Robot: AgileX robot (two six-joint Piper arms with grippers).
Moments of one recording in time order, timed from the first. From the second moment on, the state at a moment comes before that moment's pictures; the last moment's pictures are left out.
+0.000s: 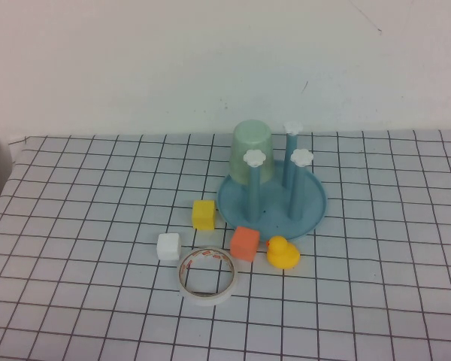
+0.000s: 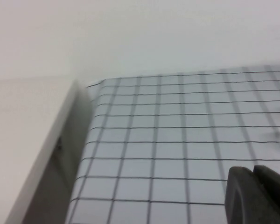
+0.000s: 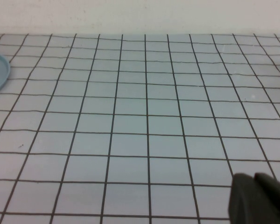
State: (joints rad) right arm -0.07 -0.01 0.02 -0.16 0.39 0.13; left arm -0.03 -0.01 -0.05 0.01 0.31 -0.01
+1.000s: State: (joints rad) right arm -0.07 -0.01 0.02 -0.16 0.40 0.13; left arm -0.05 -0.01 0.02 -0.08 0.34 0.19
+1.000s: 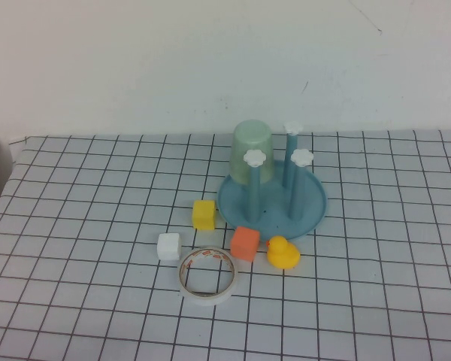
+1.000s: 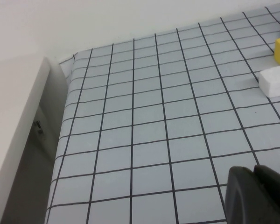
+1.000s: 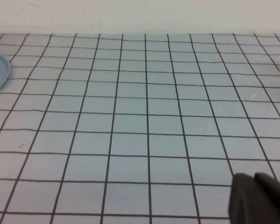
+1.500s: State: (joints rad) right arm -0.07 -0.01 0.02 -0.16 0.40 0.13; left arm -0.05 -0.01 0.02 -0.08 0.34 0.19
